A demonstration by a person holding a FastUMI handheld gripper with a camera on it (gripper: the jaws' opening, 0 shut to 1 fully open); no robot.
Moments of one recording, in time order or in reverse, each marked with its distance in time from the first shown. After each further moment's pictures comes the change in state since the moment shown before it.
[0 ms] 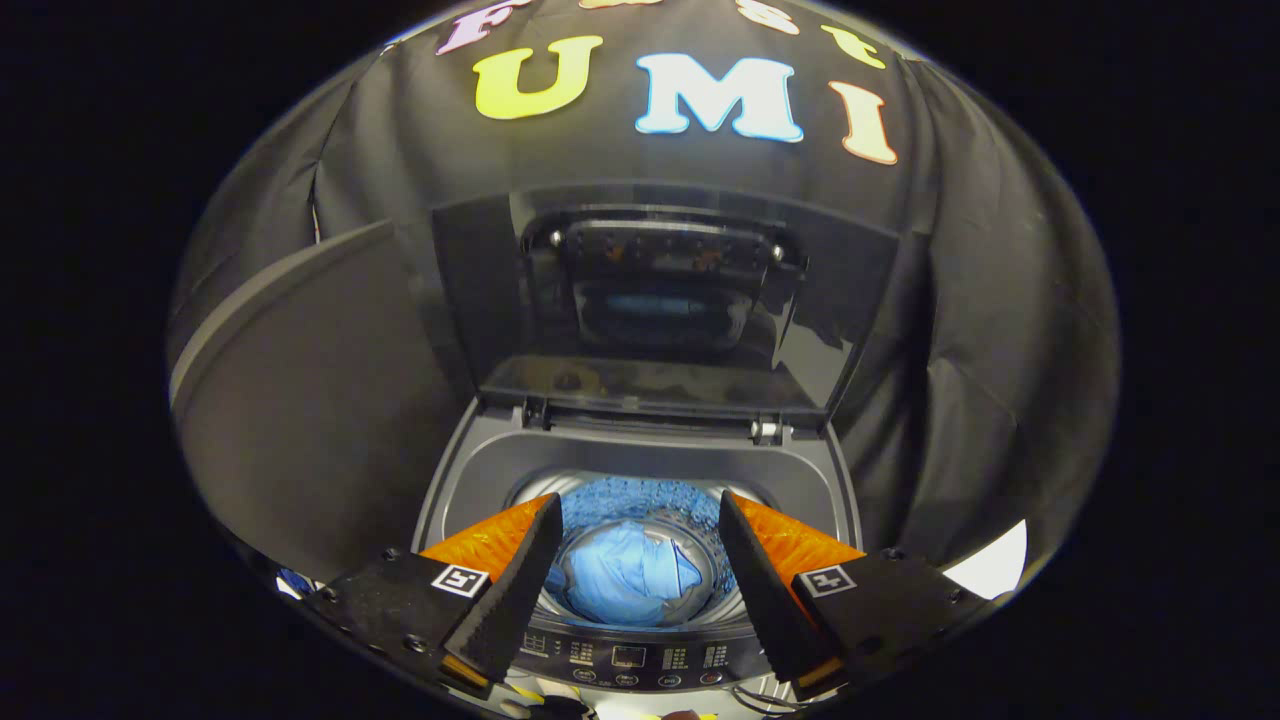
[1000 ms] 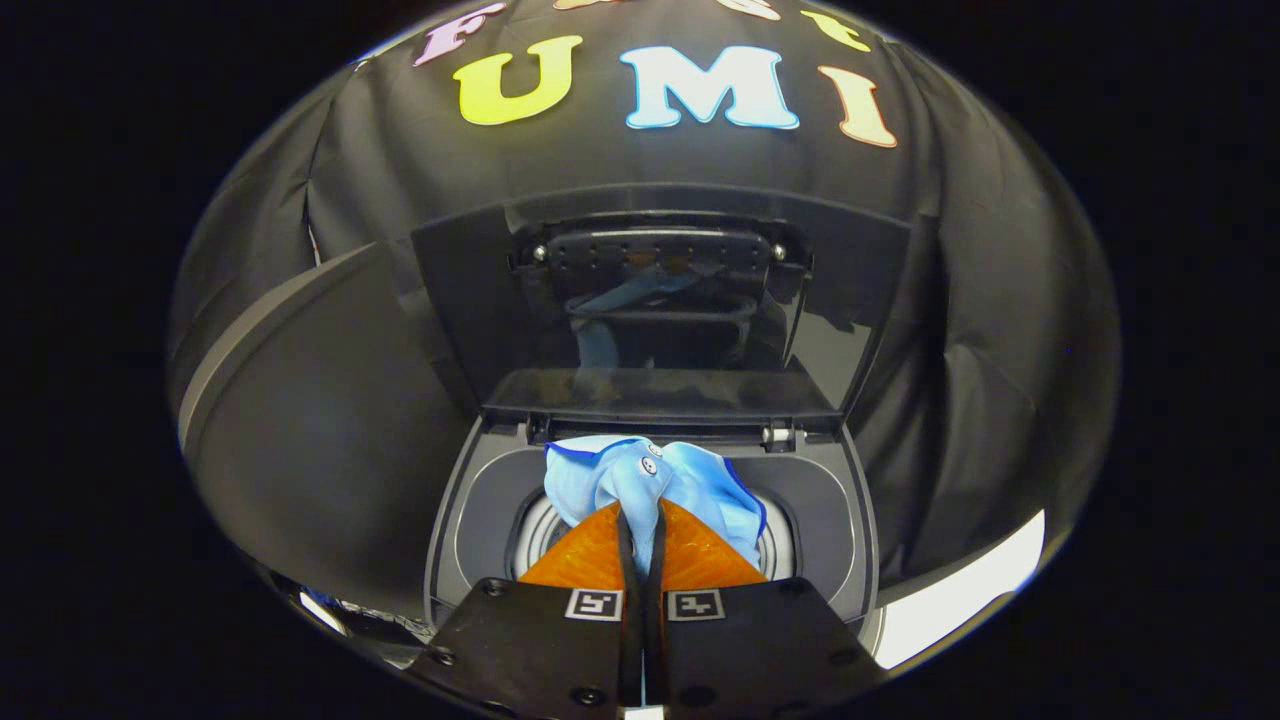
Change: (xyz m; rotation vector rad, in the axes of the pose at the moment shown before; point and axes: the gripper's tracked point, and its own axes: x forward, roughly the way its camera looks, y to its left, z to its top) arm 0.027 -0.004 -0.005 0.054 0.065 0.048
